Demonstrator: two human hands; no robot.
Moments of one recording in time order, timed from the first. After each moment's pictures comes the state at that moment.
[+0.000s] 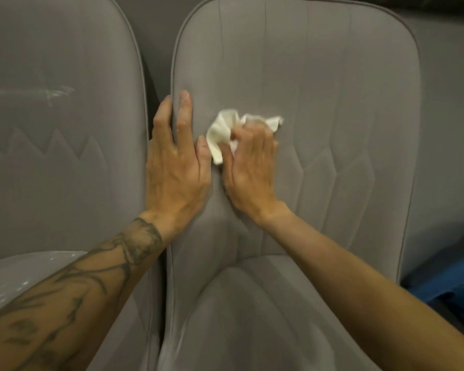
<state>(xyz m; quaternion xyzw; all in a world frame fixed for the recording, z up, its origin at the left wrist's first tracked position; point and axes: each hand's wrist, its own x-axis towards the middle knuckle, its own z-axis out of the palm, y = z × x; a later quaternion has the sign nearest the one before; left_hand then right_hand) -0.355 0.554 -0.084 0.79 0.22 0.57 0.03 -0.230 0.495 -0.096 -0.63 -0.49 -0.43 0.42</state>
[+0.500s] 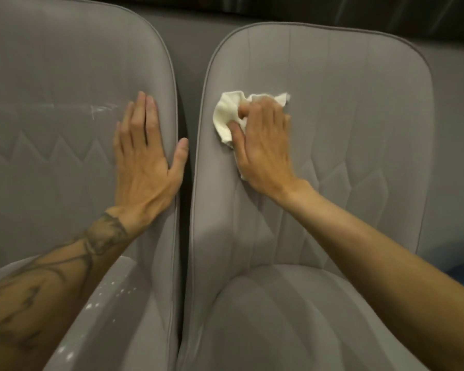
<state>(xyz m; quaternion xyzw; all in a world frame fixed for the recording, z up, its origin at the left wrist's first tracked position) -0.413 0.622 -0.076 0.81 0.30 0.50 -0.04 -0.247 0.495 -0.032 -0.62 -0.55 -0.44 0.34</state>
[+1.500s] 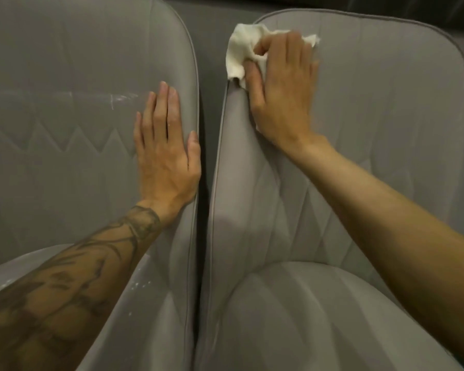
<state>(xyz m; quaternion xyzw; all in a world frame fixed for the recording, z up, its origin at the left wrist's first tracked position) -0.399 0.636 -0.093 0.77 0.28 0.57 -0.05 -0.252 0.531 0.026 -0.64 -0.49 -0.47 0.37</state>
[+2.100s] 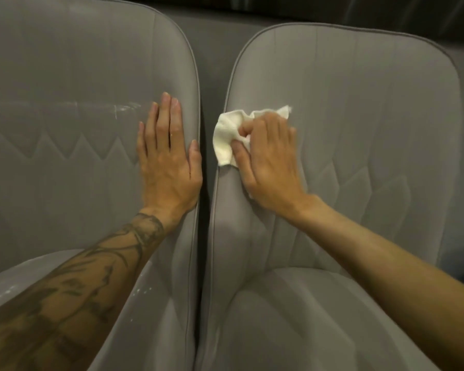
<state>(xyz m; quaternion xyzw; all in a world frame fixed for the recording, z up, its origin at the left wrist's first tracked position) -0.401 0.630 -0.091 0.77 0.29 0.56 -0.06 -0.280 0.494 -0.041 -0.62 -0.59 -0.39 0.34</state>
